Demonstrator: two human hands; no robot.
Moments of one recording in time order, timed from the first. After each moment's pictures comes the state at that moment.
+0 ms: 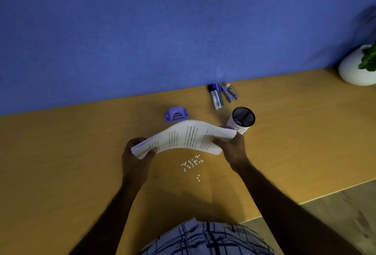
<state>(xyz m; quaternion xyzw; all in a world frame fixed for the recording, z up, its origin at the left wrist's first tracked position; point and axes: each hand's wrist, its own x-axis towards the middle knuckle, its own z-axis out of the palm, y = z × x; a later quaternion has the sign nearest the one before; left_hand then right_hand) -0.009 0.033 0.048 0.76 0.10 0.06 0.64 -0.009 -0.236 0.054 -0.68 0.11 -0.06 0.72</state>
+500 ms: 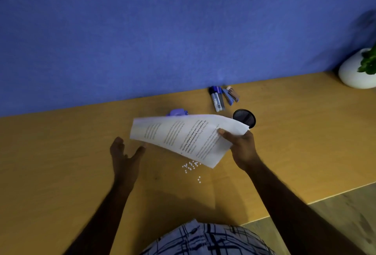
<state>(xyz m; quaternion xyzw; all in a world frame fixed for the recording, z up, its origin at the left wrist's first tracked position) 0.002 0.059 0.034 0.73 0.24 0.03 0.64 -0.005 -0.251 0.073 -0.59 0.11 -0.04 0.80</state>
